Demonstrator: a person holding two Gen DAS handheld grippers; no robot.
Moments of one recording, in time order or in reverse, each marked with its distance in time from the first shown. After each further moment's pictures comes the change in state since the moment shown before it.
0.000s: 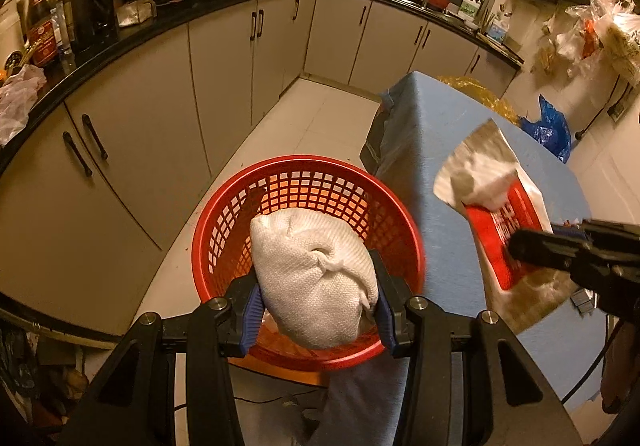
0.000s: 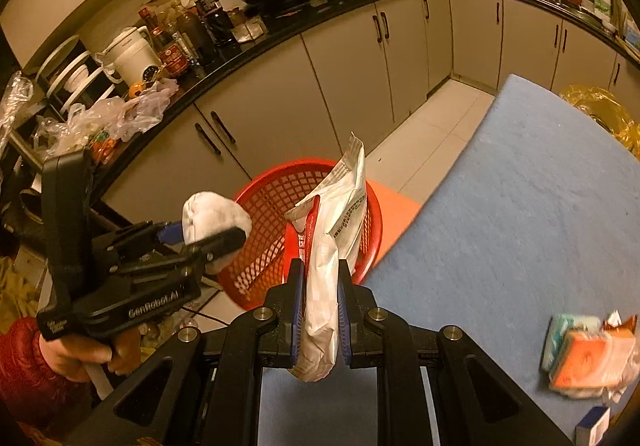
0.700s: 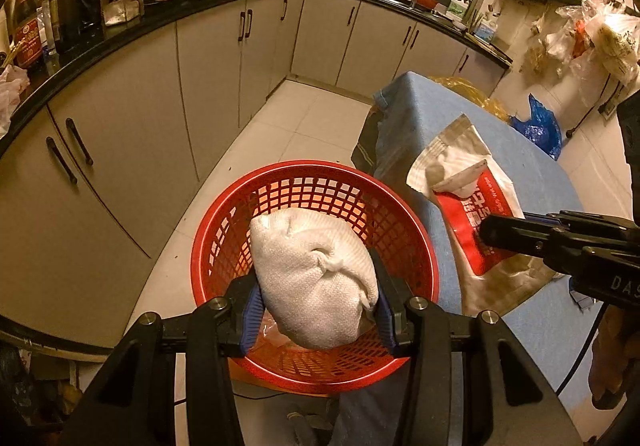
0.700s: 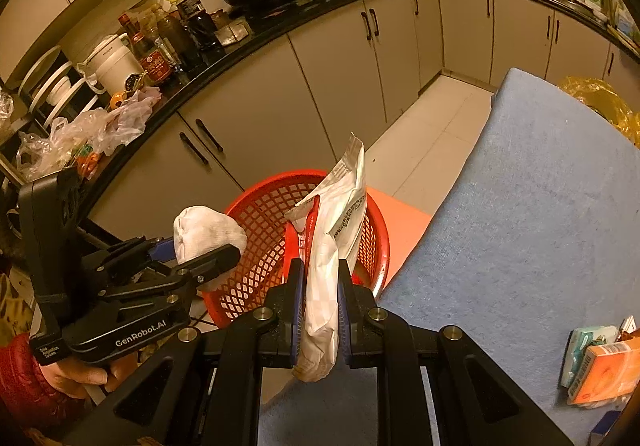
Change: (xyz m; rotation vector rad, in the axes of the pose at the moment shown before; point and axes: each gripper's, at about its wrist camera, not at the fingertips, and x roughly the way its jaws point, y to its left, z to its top) left arm 0.016 0.017 0.007 0.018 -0.008 -0.060; right arm 0.030 0.001 0.008 0.054 -0.007 -0.026
